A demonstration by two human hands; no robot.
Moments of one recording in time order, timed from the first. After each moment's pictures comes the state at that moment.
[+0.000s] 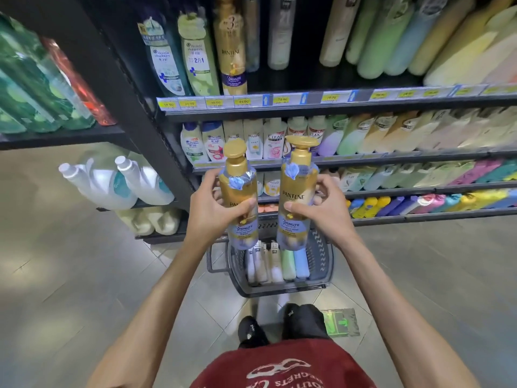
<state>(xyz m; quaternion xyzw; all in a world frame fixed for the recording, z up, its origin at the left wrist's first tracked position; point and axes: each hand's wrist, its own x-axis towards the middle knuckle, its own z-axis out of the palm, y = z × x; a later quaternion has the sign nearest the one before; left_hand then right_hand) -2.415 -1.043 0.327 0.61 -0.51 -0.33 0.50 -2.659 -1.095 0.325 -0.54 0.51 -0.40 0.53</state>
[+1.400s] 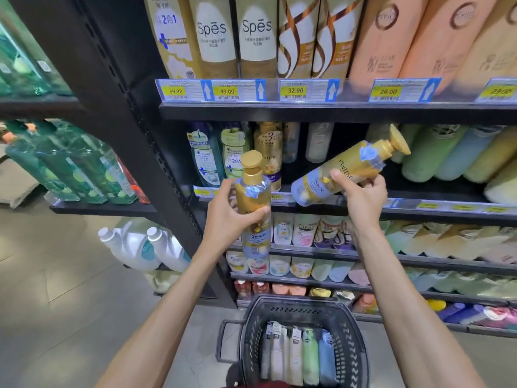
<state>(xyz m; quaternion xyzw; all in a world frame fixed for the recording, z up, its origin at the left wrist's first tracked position) -2.363 -1.215 0.396 0.63 -0.51 -0.23 0.54 -2.596 -1.342 0.399 -0.39 0.47 -0.62 0.50</state>
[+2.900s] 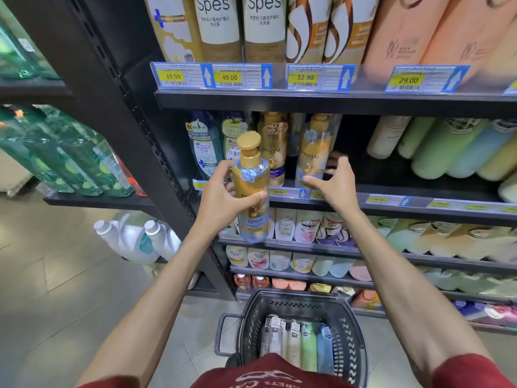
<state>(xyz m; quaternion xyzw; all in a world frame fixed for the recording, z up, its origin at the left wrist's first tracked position) -2.341 -1.236 0.403 0.61 -0.51 -0.26 0.55 -2.559 -1.395 0.364 -0.68 0.53 -0.38 0.32</state>
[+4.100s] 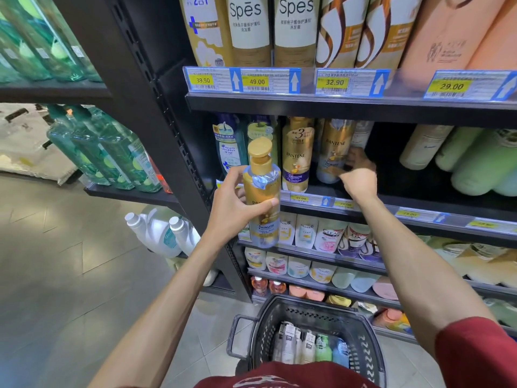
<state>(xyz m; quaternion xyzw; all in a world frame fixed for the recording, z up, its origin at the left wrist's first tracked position) -2.337 -1.221 0.404 0.62 -0.50 -0.21 0.56 -2.537 -1.447 0.364 -0.71 0.51 -0.38 0.31</state>
